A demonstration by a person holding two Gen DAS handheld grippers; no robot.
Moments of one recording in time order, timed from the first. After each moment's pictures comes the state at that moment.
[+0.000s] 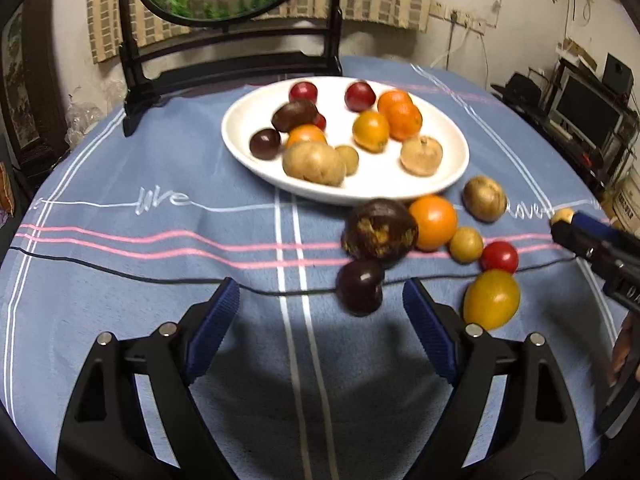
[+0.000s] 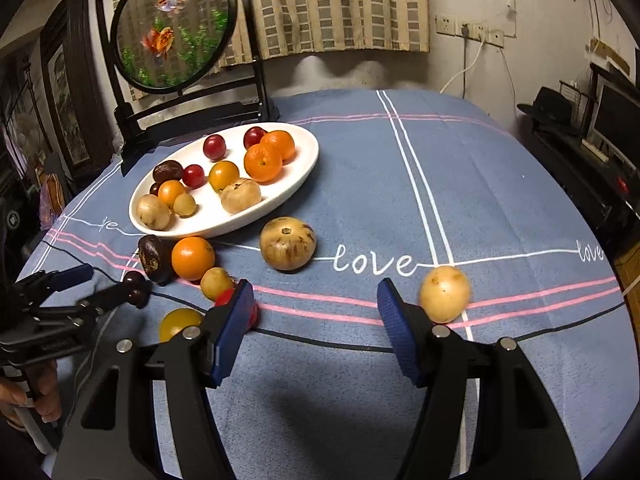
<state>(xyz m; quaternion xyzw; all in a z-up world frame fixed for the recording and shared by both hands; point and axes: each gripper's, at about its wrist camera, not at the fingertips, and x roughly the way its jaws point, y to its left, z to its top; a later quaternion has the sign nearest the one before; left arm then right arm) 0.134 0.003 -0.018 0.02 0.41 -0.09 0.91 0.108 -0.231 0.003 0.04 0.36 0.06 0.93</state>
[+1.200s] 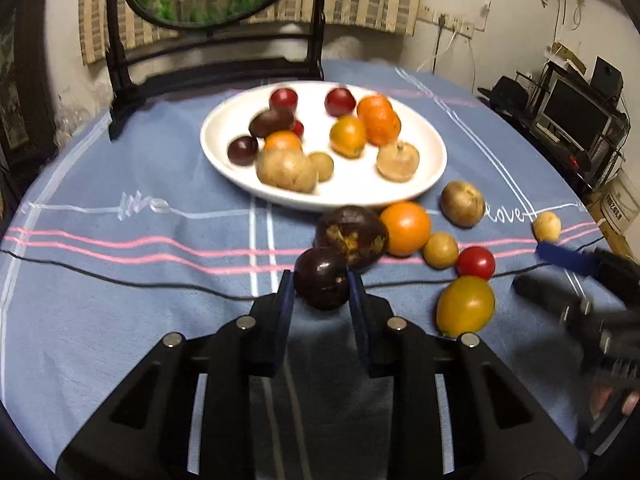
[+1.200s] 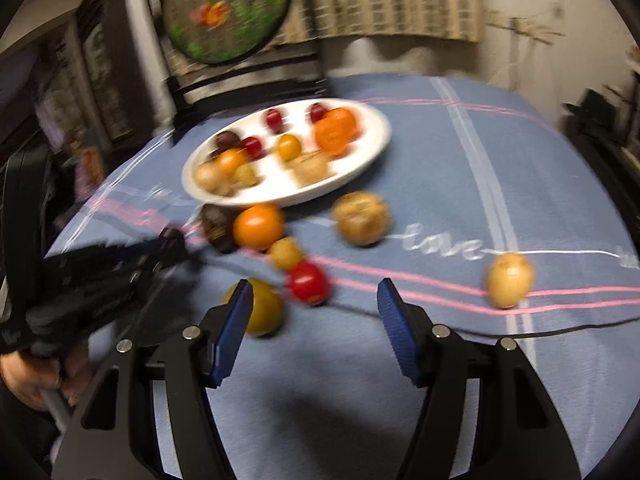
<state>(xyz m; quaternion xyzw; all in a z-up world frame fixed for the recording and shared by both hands) 0.130 -0.005 -0.007 0.01 0.39 -0.11 0.91 0.101 -0.198 0.001 0.03 0.39 0.16 0.90</state>
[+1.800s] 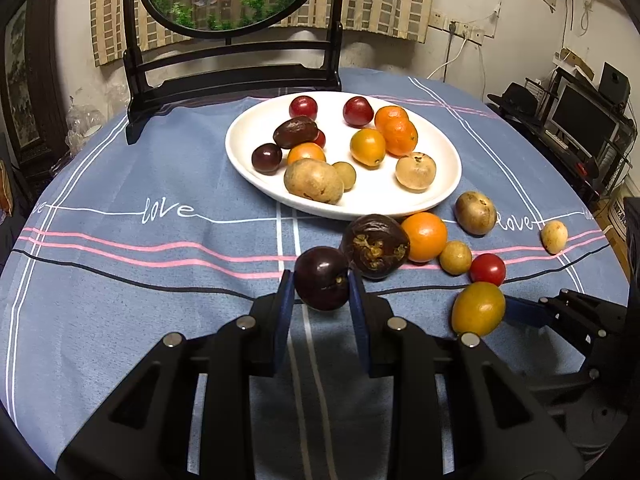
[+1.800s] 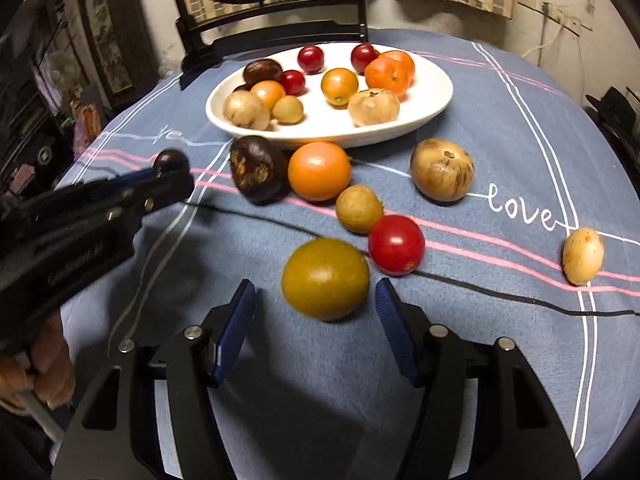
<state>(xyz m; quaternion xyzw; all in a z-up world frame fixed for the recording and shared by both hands) 0.131 0.007 -0.003 0.00 0.40 -0.09 0.91 0.115 -0.142 -0.026 0.00 0.46 0.14 0.88</state>
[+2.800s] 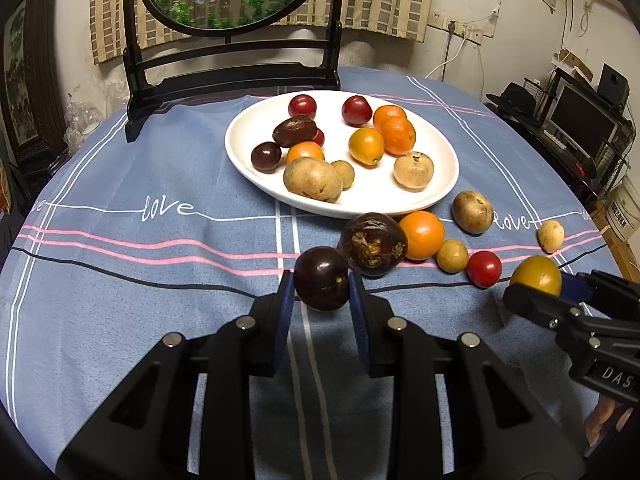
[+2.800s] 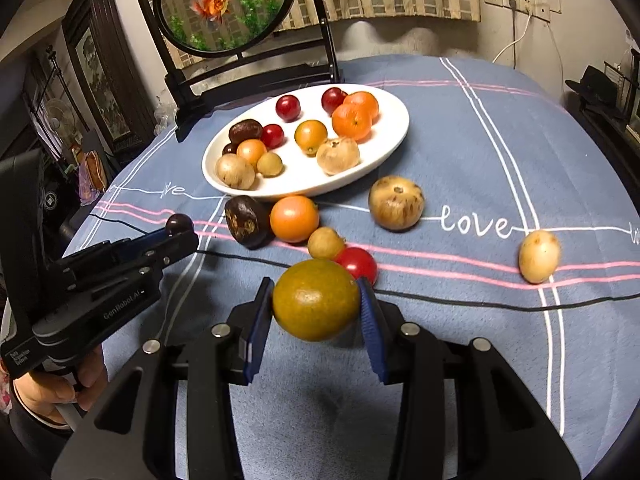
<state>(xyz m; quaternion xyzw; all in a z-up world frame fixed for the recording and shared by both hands) 0.129 0.008 -0.001 0.00 0.40 -0.10 0.91 0.103 -0.176 0.008 0.06 0.42 0.14 0.90</state>
